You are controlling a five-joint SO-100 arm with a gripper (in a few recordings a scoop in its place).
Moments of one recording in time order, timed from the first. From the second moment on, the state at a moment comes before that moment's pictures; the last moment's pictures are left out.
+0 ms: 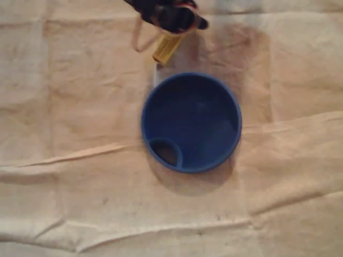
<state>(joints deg) 31.4 68.5 79.5 94.6 -95.2</state>
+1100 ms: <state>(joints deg) 31.0 68.5 79.5 94.6 -95.2</state>
